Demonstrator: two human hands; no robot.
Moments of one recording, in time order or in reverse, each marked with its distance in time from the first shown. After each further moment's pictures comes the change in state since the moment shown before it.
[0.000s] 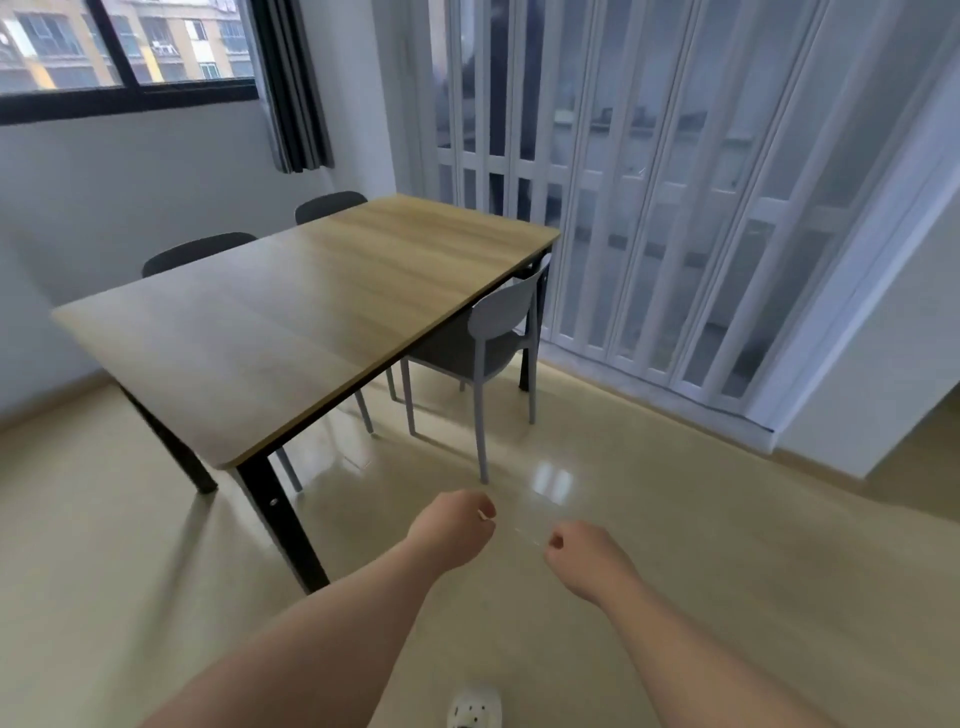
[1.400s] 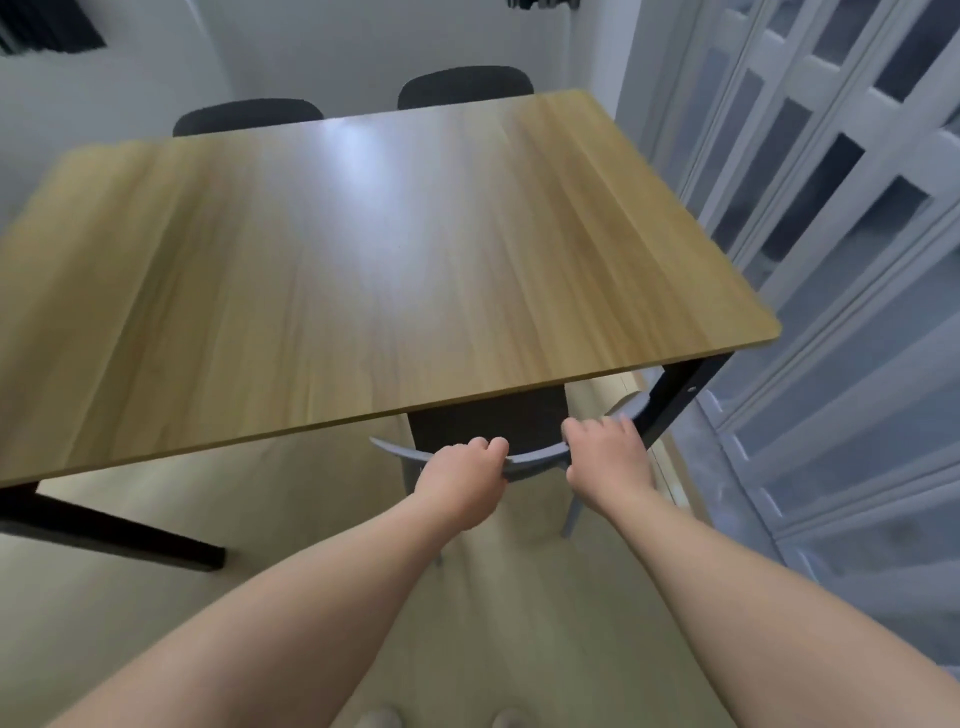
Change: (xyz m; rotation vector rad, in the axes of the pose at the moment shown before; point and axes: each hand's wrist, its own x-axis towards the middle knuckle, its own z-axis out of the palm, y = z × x) left_hand 0.683 0.198 -0.141 0.161 0.165 -0.493; right_hand 0.770 -0.040 -0.336 -0.748 -0.066 -0.835
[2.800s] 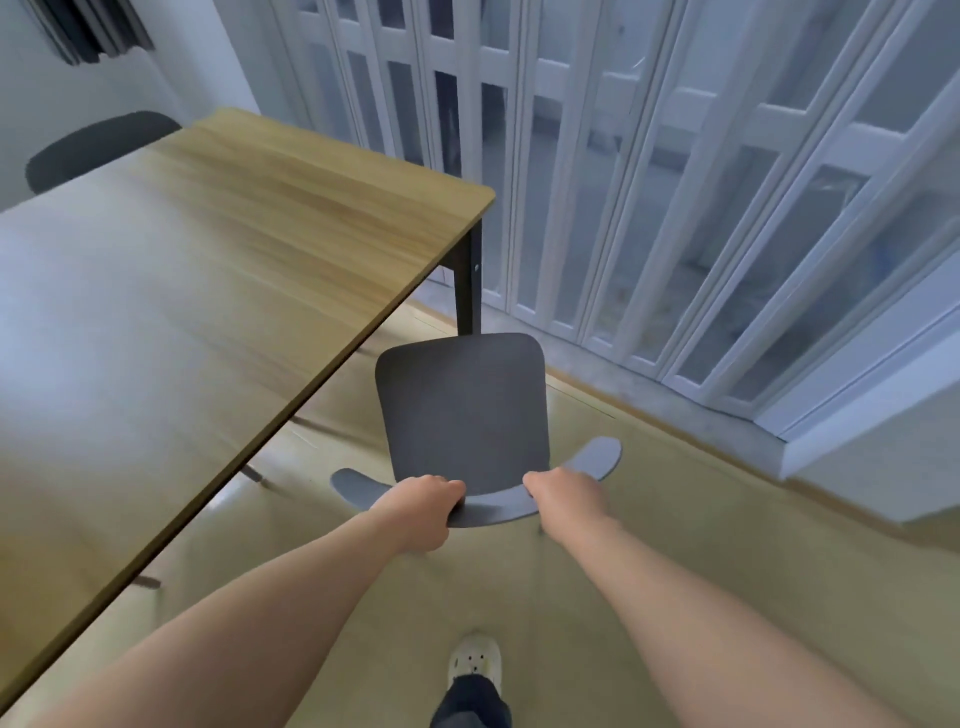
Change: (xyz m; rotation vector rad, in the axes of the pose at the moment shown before) left_hand -0.106 -0.088 0.061 0.422 -0.281 0.743; right_hand -0.209 -0.170 0.073 0.348 -0.181 0.589
